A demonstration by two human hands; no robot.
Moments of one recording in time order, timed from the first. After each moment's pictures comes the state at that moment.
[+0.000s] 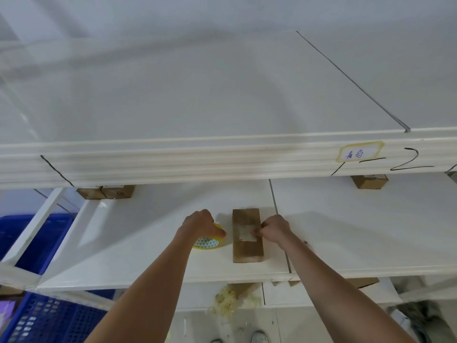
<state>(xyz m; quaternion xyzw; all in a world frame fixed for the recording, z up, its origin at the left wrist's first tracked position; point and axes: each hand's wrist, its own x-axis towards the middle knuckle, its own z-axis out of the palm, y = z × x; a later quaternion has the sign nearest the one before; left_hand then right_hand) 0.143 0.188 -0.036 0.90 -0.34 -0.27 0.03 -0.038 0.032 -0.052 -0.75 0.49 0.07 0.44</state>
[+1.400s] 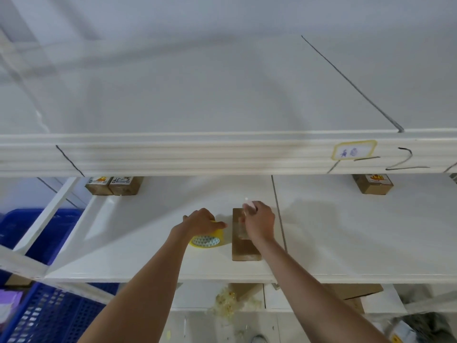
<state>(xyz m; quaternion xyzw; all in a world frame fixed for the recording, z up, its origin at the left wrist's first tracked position) 0.144 0.199 -0.031 0.89 -0.35 -0.27 0.07 -0.006 0.090 -0.018 -0.71 0.44 -0.22 0.50</state>
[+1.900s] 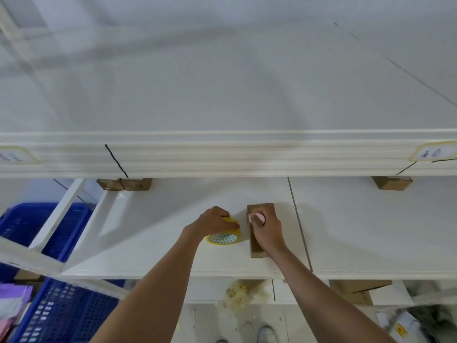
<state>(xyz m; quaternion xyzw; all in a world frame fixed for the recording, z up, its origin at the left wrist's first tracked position) 0.164 0.220 -0.042 0.84 -0.37 -0.34 0.18 0.000 0.115 -0.053 -0.76 0.39 -0.19 0.49</state>
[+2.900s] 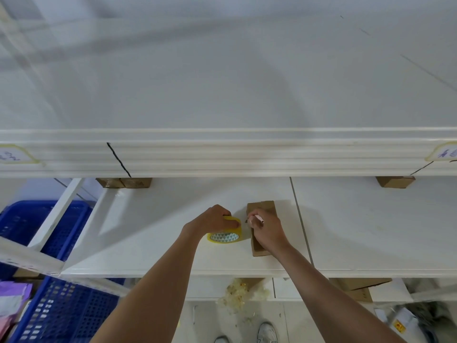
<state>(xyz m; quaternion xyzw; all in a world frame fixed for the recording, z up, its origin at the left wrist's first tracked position) 0.173 0.218 -0.053 0.83 -0.38 -0.37 0.17 0.002 0.114 -0.053 -0.81 0.34 -0.11 0.46</state>
